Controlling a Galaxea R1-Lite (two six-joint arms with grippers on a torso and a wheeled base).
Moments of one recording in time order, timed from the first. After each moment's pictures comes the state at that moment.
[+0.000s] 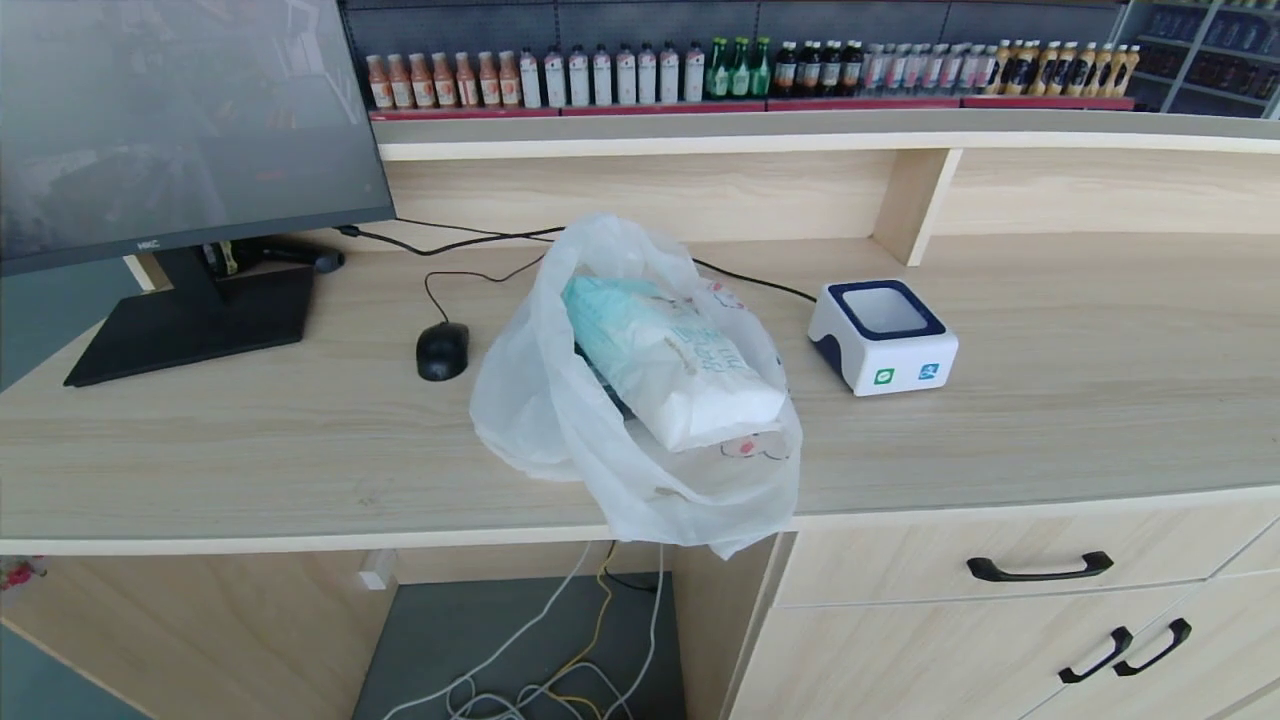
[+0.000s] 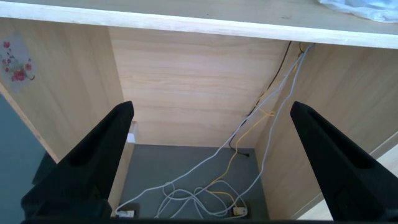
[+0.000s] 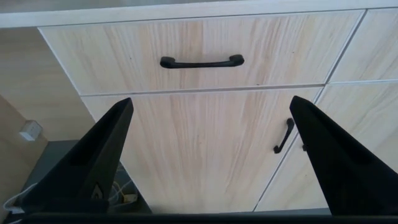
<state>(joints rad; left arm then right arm) 0.00 0.00 0.00 0.00 0.00 -0.01 0.00 0.00 0.00 0.00 -0.01 0.00</state>
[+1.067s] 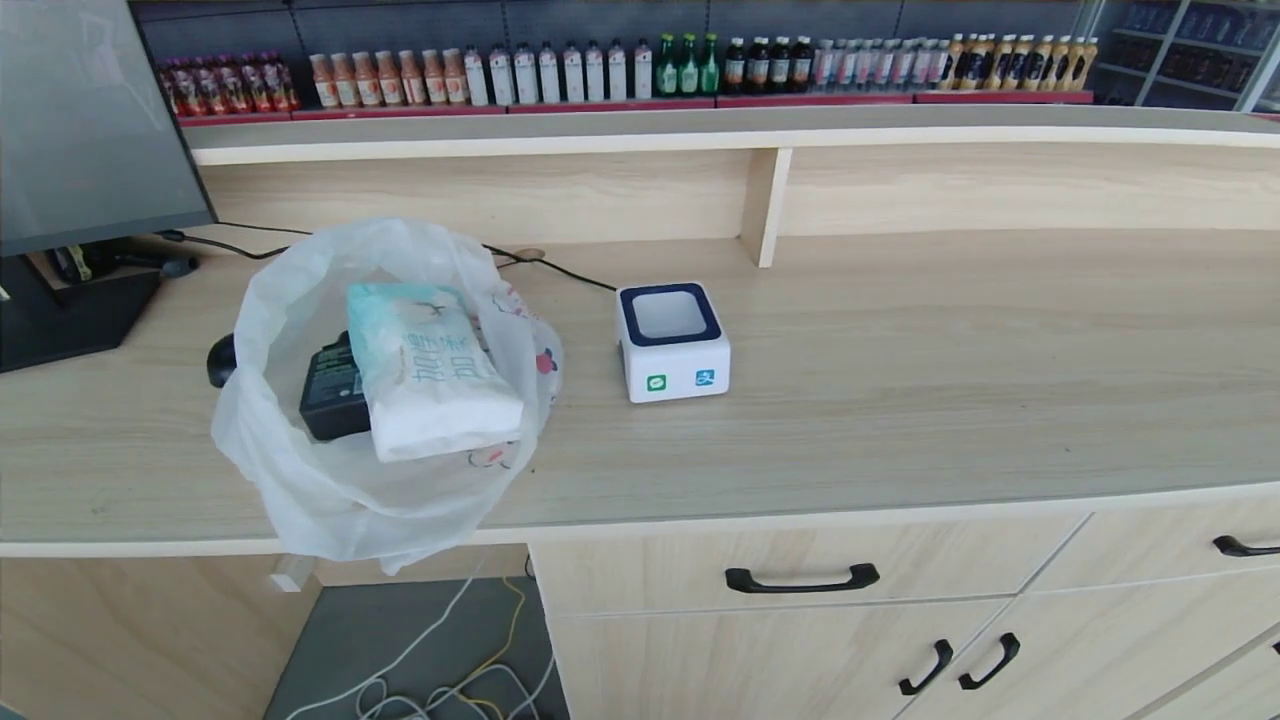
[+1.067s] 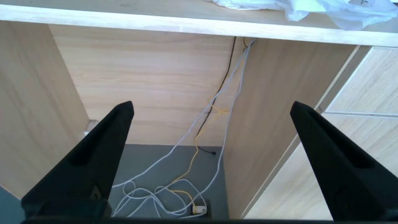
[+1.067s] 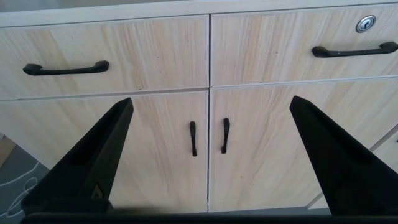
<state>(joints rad) 0.00 0.00 0.00 0.00 0.00 -0.01 0.00 0.00 0.00 0.00 -0.01 0.00</state>
